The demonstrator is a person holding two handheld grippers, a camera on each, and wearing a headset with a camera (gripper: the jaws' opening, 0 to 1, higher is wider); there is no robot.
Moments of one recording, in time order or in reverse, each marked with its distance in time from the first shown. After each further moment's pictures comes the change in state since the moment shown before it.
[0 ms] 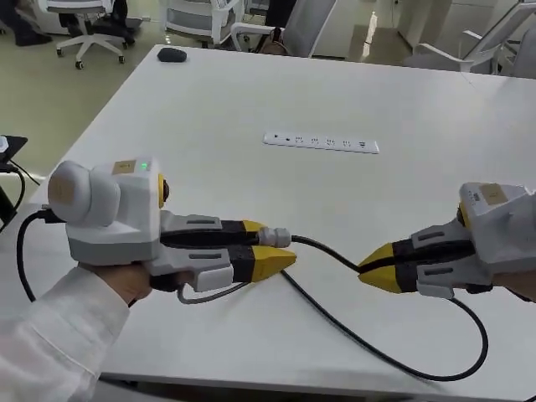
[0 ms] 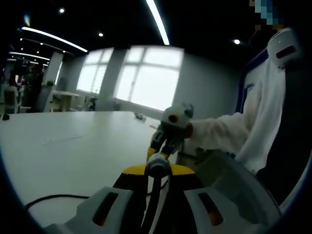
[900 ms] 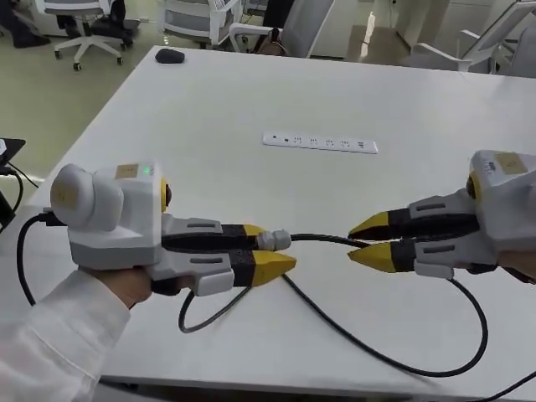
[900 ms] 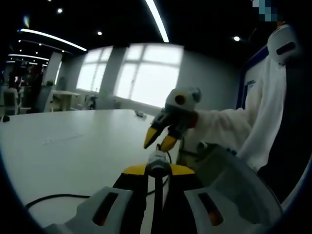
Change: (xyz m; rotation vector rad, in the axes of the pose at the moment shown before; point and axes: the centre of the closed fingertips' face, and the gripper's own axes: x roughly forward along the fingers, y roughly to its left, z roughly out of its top) left arm 0.001 0.001 -0.004 0.012 0.023 0.005; right arm -0.003 0.003 0.063 -0.086 -0.098 -0.011
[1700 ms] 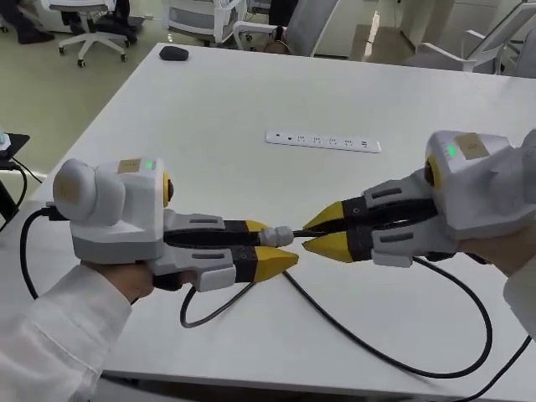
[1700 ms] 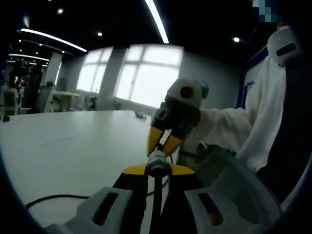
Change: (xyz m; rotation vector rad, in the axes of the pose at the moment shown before) left arm -0.002 -0.001 0.002 0.000 -0.010 -0.002; right arm 0.033 0.015 0.036 -0.112 -0.050 0.092
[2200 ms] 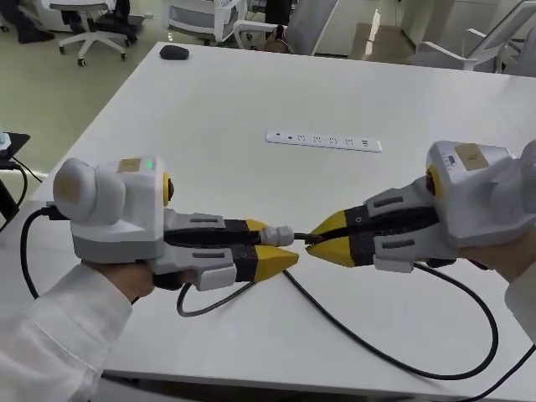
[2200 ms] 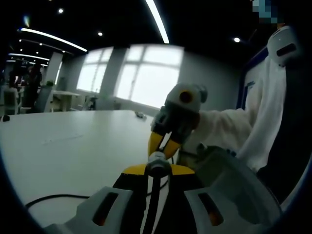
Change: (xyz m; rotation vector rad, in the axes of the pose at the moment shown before) left arm 0.000 0.000 -0.001 -0.003 0.002 0.002; right arm -0.001 0.003 -0.012 0.008 0.005 0.001
